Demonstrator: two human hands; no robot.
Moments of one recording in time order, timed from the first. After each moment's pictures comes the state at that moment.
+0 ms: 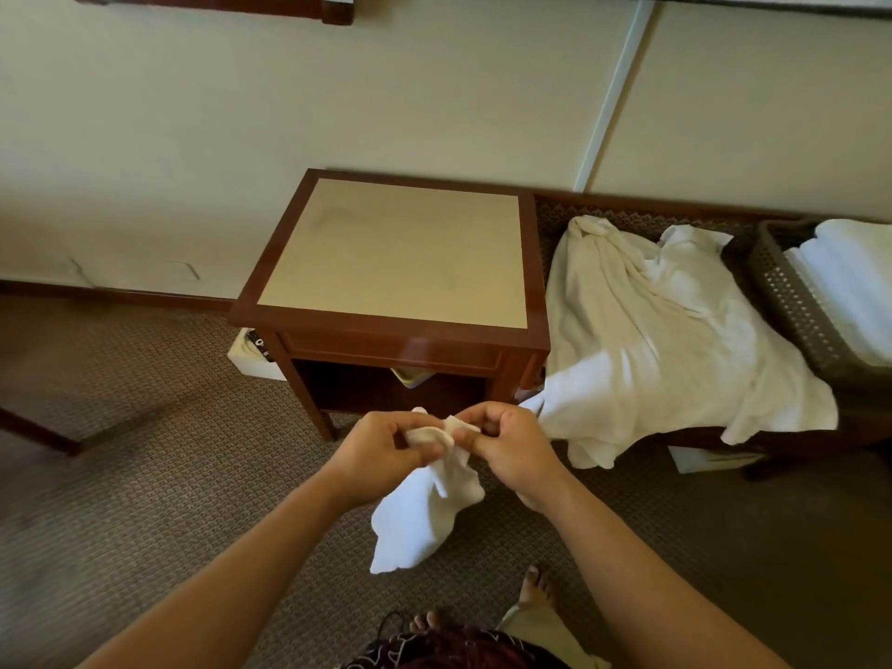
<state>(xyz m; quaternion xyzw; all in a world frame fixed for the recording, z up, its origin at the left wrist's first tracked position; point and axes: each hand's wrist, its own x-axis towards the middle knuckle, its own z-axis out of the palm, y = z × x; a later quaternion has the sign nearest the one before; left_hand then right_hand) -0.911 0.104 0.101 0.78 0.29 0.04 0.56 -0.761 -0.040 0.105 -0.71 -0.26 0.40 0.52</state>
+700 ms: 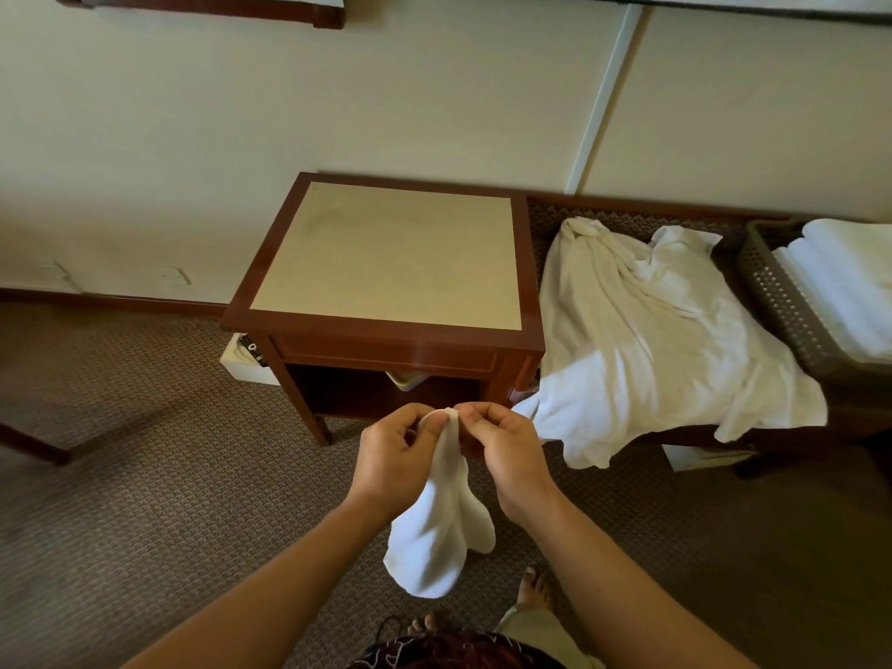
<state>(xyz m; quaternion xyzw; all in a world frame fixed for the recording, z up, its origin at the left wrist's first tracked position) -0.893 0.068 0.104 0.73 0.35 0.22 0.55 -0.783 -0.034 0.121 -0.65 -0.09 0.39 0.64</state>
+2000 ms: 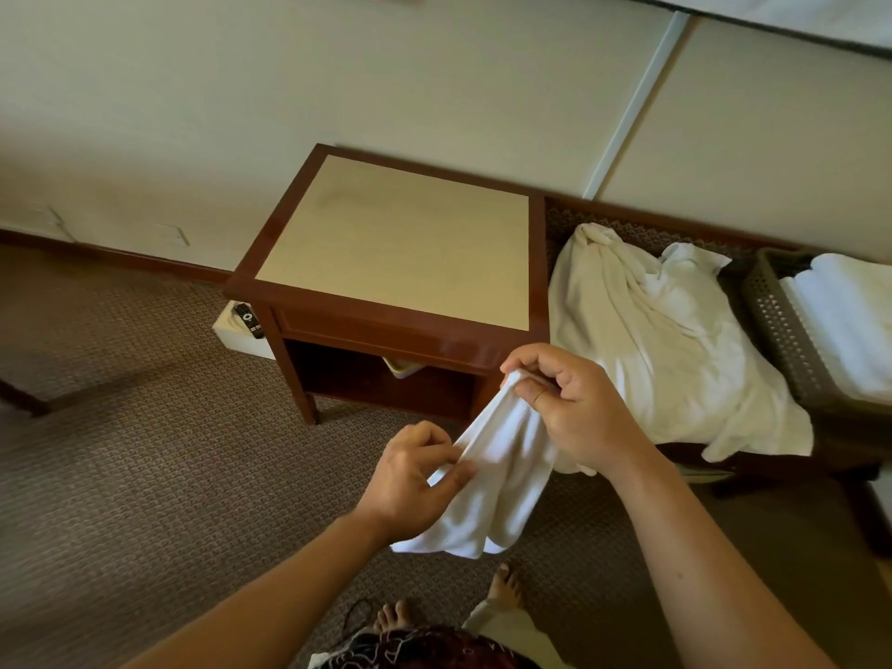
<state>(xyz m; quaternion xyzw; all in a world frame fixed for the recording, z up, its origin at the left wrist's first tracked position) -0.902 0.057 0.039 0.85 0.21 0.24 0.42 -0.723 -0.053 0.192 -0.74 -0.47 0.22 0.43</state>
